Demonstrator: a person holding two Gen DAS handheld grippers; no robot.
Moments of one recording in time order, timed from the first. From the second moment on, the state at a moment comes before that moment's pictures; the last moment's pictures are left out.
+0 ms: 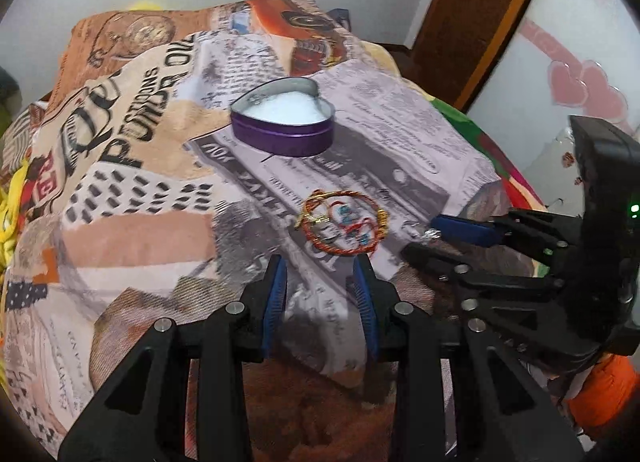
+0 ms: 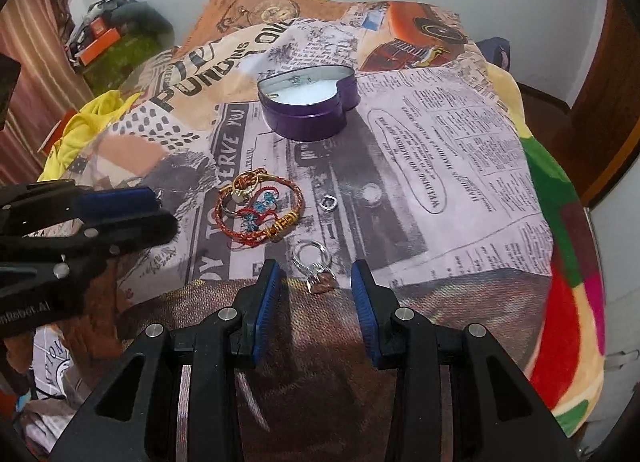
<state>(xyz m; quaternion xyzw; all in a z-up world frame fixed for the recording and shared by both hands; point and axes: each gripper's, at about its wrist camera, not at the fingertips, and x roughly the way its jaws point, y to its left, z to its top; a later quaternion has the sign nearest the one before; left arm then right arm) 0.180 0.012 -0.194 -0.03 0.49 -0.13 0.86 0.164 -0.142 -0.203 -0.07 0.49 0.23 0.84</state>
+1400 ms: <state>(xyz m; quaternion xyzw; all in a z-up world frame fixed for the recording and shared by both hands) 0.207 -0.026 -0.193 -0.03 0.48 -0.16 0.86 0.161 -0.190 -0.165 -0.02 0.45 0.19 0.87</state>
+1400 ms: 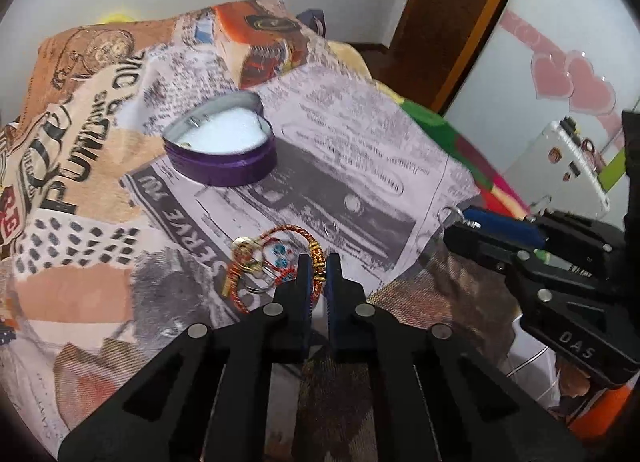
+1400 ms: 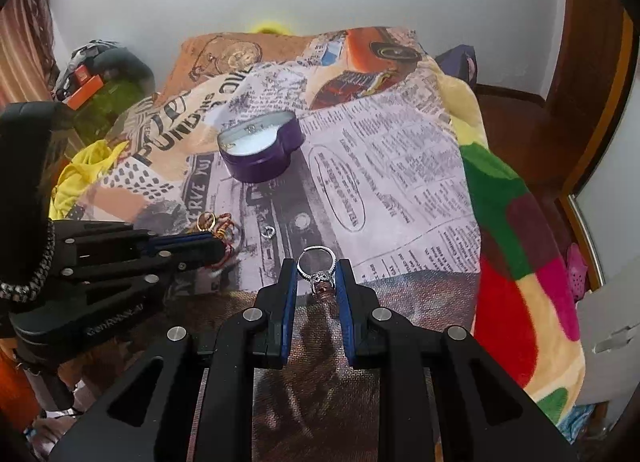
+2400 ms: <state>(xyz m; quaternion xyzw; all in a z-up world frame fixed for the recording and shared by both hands) 0.213 0.054 -0.110 -0.08 0.37 -0.13 0.92 0.183 -0.145 -0.116 -0.03 0.39 0.20 0.90</state>
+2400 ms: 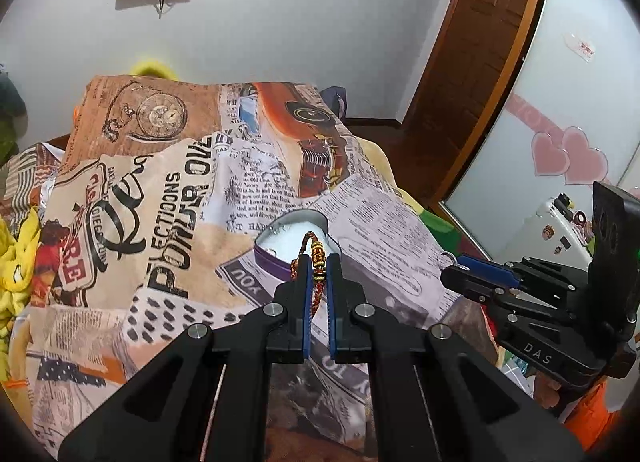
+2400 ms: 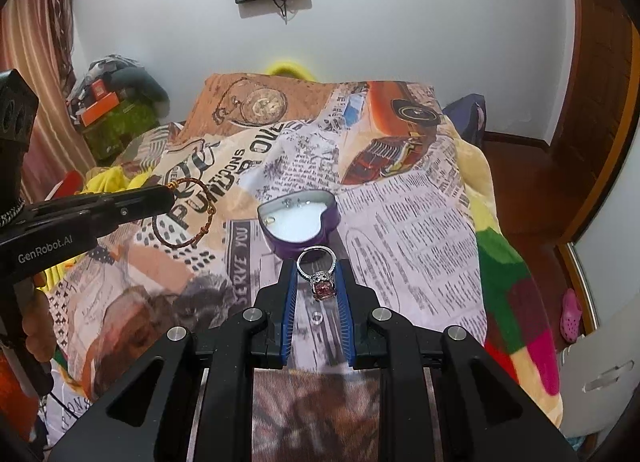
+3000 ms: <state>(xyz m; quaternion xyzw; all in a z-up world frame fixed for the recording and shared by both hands) 0.279 0.060 -0.128 -0.08 0.37 -0.13 0.92 0.238 -0.119 -0.134 -0.04 0.40 0.22 0.89</state>
